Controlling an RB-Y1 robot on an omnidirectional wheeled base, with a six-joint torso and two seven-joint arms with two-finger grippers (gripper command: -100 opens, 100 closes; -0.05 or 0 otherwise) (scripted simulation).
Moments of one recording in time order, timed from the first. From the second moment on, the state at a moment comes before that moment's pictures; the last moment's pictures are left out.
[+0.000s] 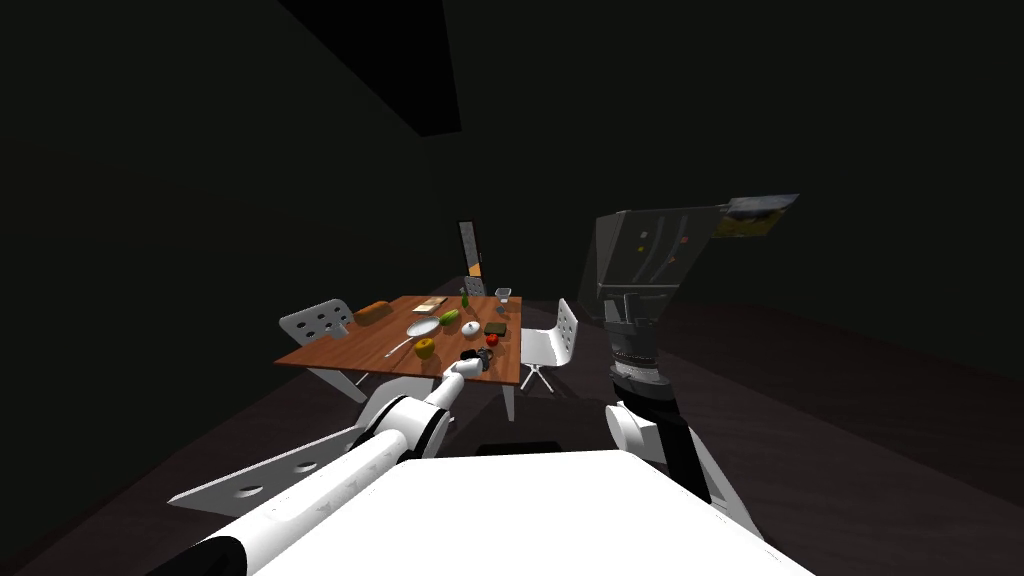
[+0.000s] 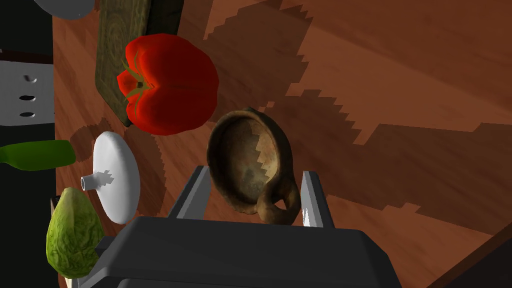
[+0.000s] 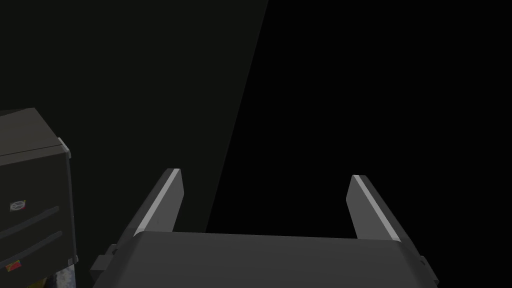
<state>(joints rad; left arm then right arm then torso) -0.62 0.10 -0.08 -0.45 0.41 0.28 0.17 0.47 -0.03 -0.04 -2.30 0.04 -0.59 0.13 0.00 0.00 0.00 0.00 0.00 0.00</state>
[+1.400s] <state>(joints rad) -0.47 0.14 -0.11 -0.69 0.37 0.39 0.22 0.47 -0.03 -0.04 -2.30 0.04 -0.59 0.13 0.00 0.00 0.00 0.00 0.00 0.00</state>
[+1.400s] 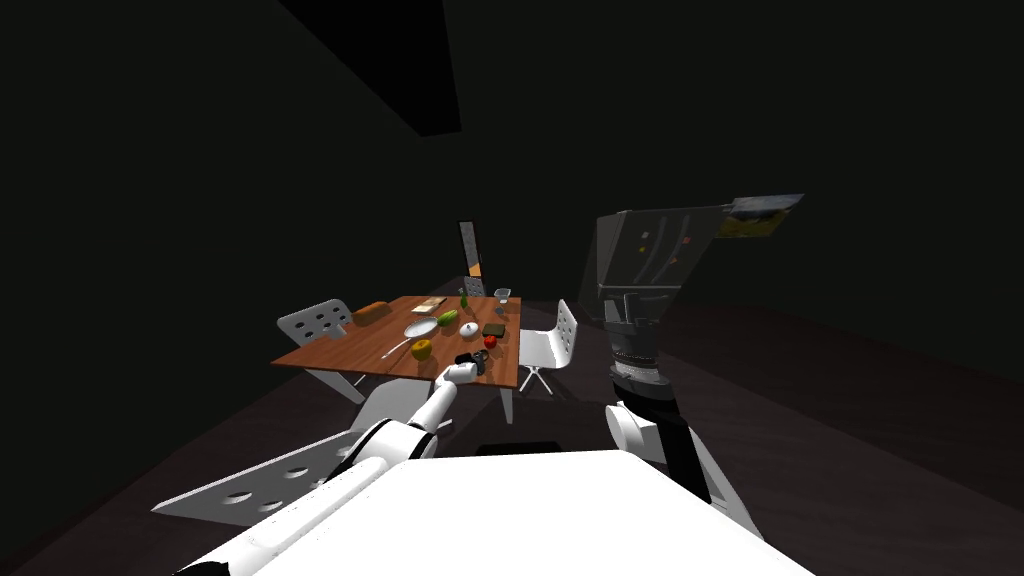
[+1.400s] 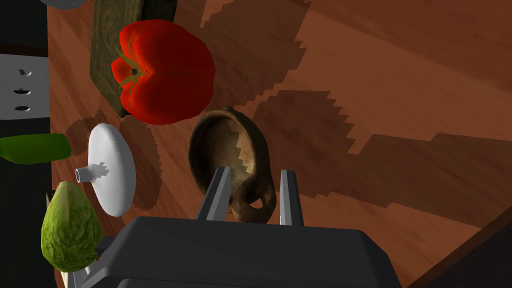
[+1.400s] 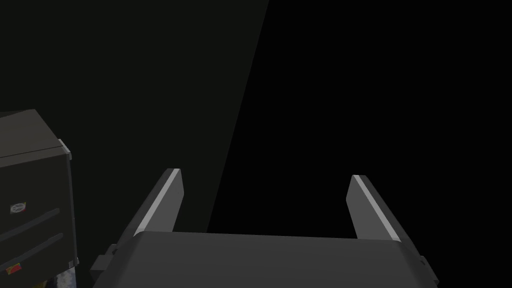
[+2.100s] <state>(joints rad) -0.36 0.19 -0.14 -0.86 0.38 0.46 0.24 0.47 -0.03 -0.04 -2.30 0.04 -0.59 0.13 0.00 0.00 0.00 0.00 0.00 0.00</state>
